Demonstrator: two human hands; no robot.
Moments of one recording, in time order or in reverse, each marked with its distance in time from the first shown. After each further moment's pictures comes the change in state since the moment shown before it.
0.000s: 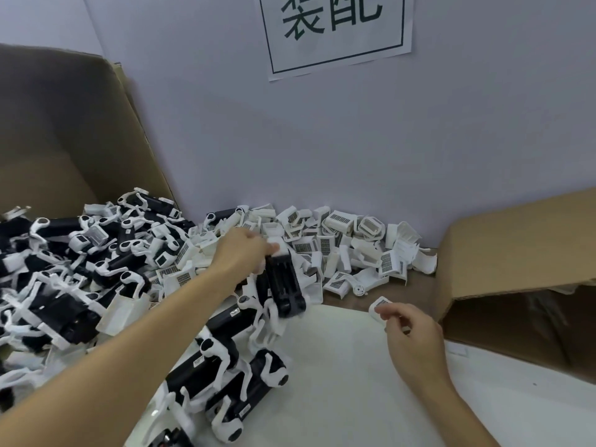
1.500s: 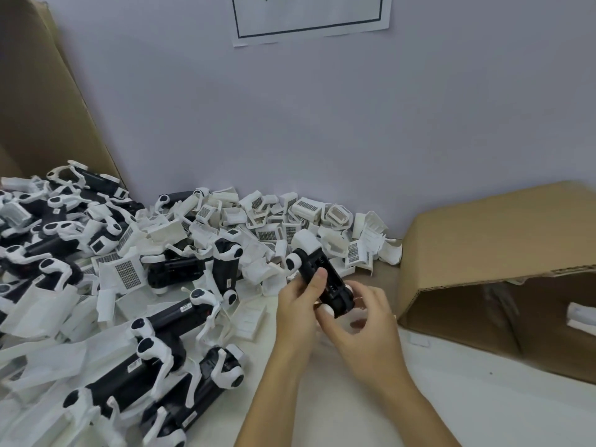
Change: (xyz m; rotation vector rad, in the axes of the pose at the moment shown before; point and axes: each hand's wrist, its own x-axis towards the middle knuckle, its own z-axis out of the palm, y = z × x) left_hand -0.078 -0.026 0.160 -0.936 -0.240 0.019; right_hand -0.004 0.001 0.005 -0.061 -0.098 -0.066
